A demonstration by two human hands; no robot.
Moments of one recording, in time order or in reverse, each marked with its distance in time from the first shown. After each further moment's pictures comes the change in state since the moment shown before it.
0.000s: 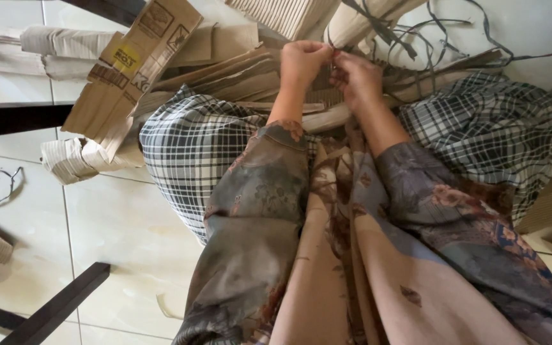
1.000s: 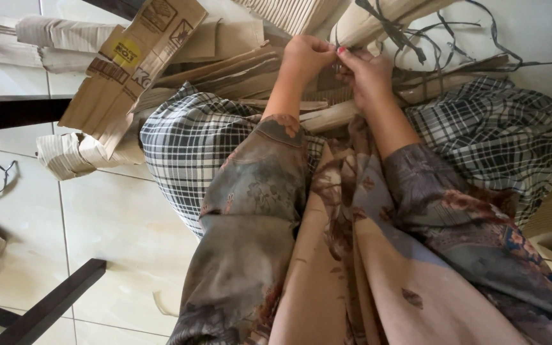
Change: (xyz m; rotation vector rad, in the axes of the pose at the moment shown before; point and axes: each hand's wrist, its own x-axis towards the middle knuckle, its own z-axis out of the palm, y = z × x) left_hand -0.003 0.025 -0.022 0.293 -0.170 -0.061; right_hand -0.028 -0.029 0.013 -0.172 -0.079 -0.078
